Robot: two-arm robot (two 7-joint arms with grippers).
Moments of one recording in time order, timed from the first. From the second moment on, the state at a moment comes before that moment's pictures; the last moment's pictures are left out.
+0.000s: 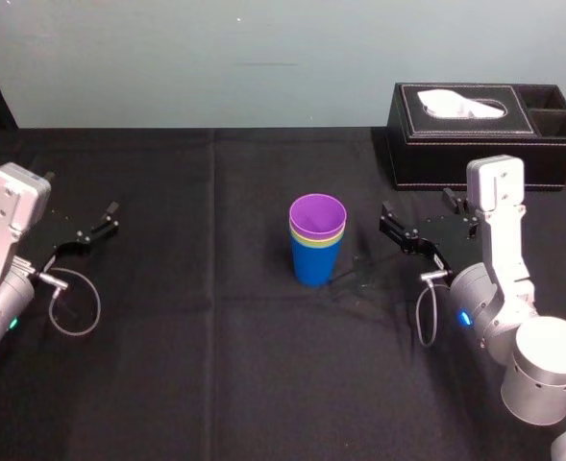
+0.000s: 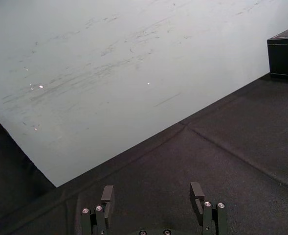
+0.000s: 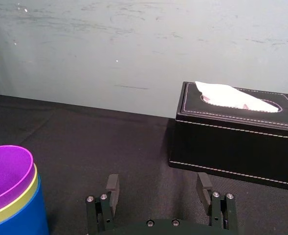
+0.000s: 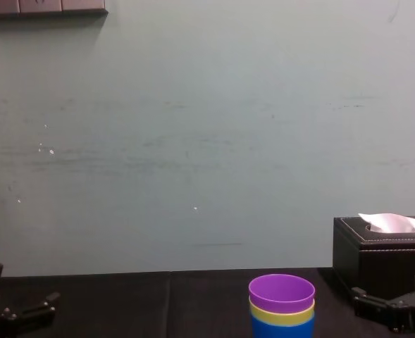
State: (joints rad) left arm -0.20 0.60 0.45 -1.41 -0.25 -0.12 0.03; right arm 0.11 0.19 -0.20 -1.46 0.09 0.07 0.02
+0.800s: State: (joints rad) left arm -0.20 0.60 0.45 -1.41 -0.25 -0.12 0.03; right arm 0.11 0.19 -0.20 -1.46 0.09 0.07 0.02
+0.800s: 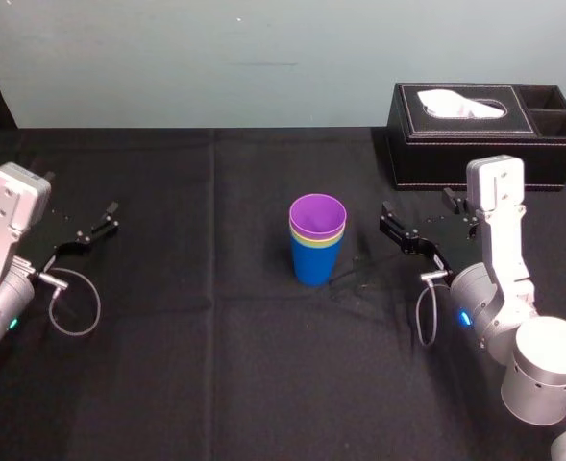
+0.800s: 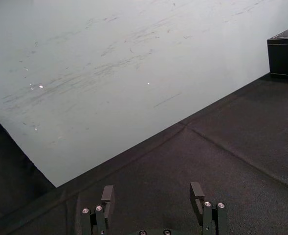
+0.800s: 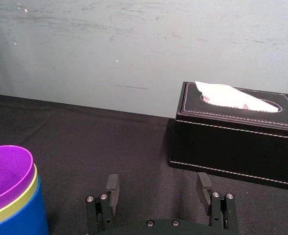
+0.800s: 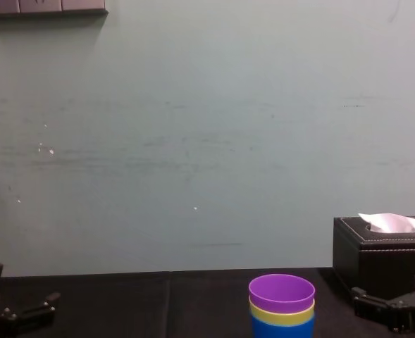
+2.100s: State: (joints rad) left arm -0.20 0.60 0.45 -1.41 -0.25 -0.12 0.03; right arm 0.11 0.19 -0.20 -1.46 0.09 0.07 0.02
